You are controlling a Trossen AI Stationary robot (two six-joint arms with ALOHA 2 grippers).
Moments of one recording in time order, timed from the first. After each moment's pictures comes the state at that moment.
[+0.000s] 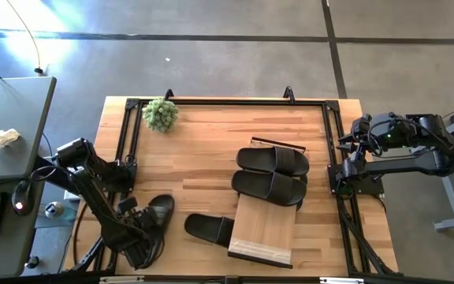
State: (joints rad) left arm -0.91 1.67 1.05 -1.19 -0.14 -1.52; right arm -0.09 0.57 1.19 -1.49 0.16 0.30
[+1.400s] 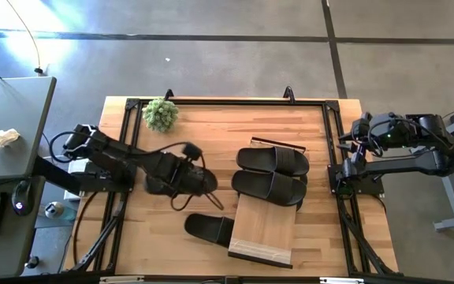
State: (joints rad) left arm -0.18 1.60 1.38 -1.32 -0.51 0.27; right arm -0.09 0.57 1.19 -1.49 0.19 0.20
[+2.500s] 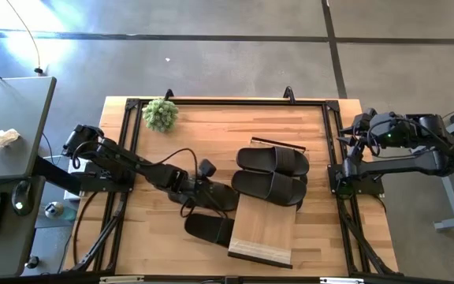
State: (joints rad) left arm -0.19 1.61 0.91 -0.35 -0.45 0.57; right arm -0.09 0.57 1.19 -1.48 0.33 0.28
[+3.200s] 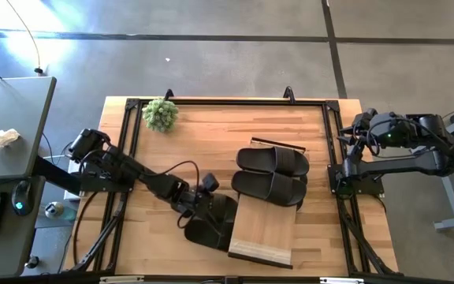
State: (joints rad) left arm -0.28 1.68 0.91 -0.28 -0.39 0.66; right arm -0.09 0.57 1.19 -1.48 0.34 0.31
